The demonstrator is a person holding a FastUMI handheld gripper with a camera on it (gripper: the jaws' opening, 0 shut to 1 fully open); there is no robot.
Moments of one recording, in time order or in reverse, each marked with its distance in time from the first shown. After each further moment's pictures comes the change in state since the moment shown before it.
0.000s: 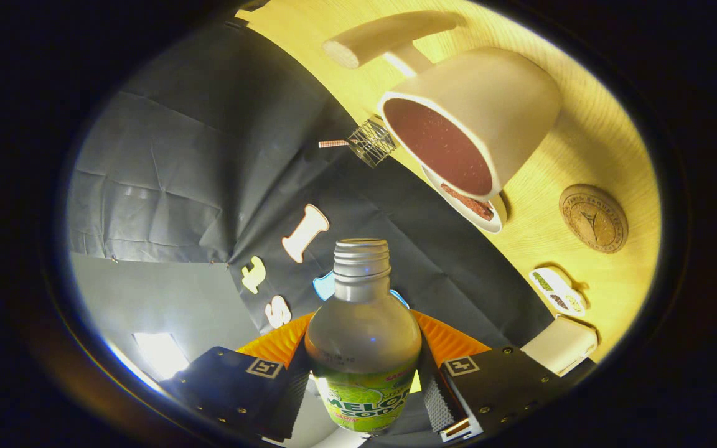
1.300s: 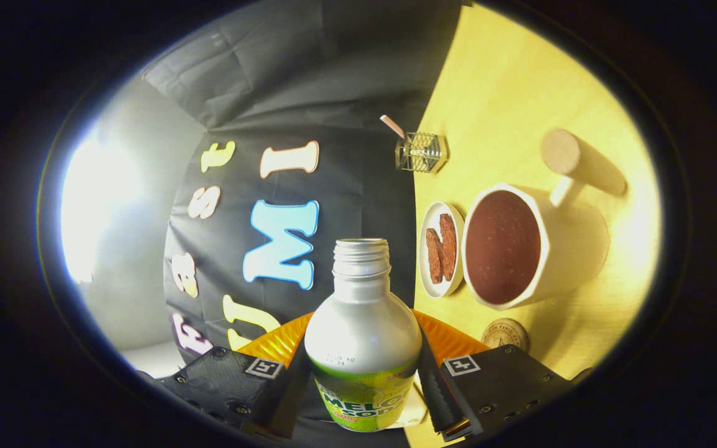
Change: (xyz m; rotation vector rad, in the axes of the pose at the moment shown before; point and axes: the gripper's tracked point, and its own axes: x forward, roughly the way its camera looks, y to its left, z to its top) arm -0.011 -0.035 0.021 -0.859 0.146 -0.258
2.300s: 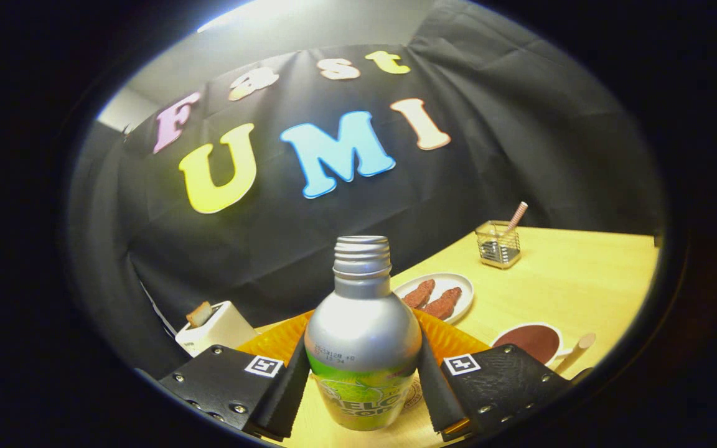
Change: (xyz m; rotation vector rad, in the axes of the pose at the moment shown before) arm 0.020 0.015 -0.042 -1.122 0.090 -0.100
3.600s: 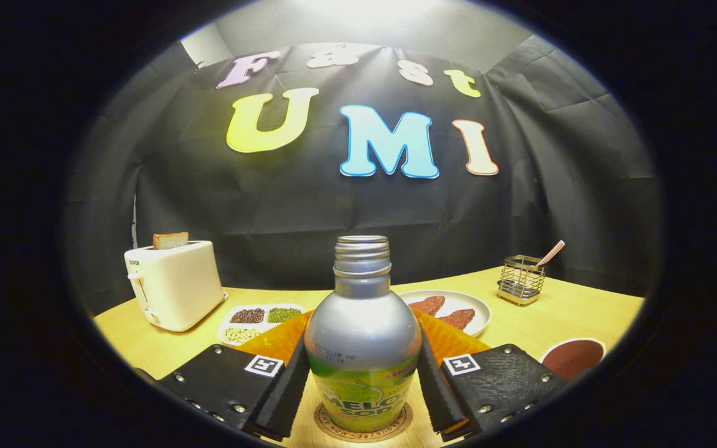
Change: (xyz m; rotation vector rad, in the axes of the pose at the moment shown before) arm 0.066 -0.006 -0.065 -0.306 -0.075 0.045
